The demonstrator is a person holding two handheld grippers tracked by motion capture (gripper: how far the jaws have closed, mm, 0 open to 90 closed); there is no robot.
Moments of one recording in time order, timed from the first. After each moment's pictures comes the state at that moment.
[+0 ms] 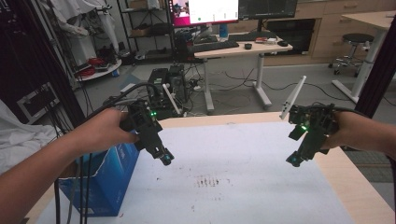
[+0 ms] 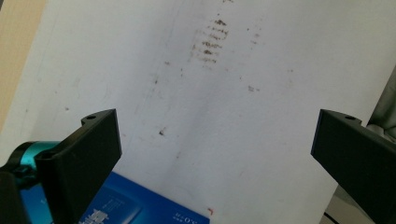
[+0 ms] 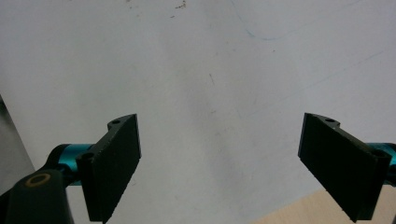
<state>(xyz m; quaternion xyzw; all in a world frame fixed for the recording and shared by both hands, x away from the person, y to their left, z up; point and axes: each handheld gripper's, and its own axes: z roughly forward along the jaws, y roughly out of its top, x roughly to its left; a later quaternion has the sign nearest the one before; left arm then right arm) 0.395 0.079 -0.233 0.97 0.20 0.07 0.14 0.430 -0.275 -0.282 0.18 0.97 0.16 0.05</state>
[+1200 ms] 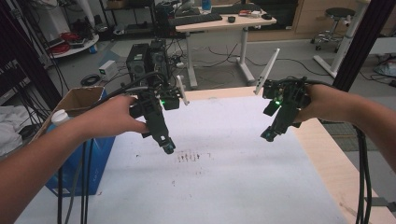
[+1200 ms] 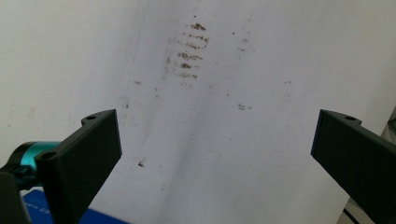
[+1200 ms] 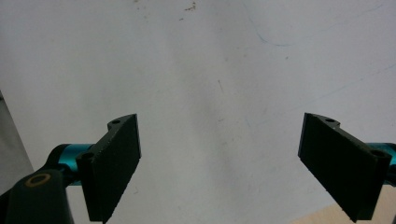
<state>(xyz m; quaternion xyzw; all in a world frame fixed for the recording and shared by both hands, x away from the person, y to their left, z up) 0.412 0.027 -0.280 0.98 0.17 0.04 0.09 0.433 -0.265 -0.293 0.17 0.97 0.16 0.04</state>
